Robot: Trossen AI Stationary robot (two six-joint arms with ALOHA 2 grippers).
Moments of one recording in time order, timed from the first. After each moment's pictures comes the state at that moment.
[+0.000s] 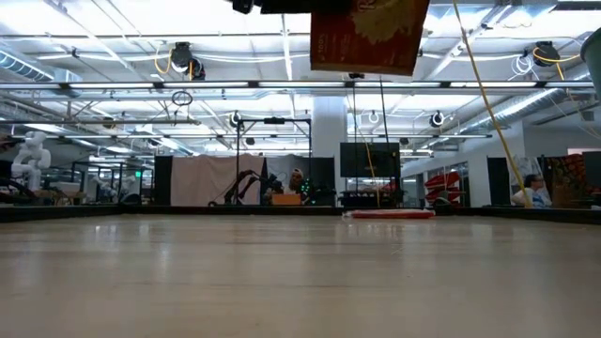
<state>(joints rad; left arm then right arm) -0.42 1.72 1.02 0.46 -0.60 0.46 0.54 1.21 0.65 0.36 0.46 -0.32</state>
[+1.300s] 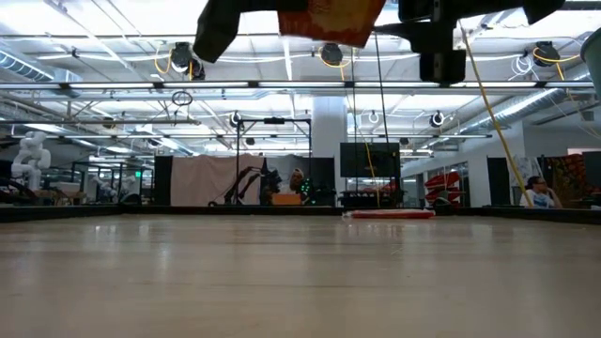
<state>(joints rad) -0.51 1.70 1.02 0.52 -1.06 1.35 0.21 1.18 0.65 0.26 -0.02 1.14</state>
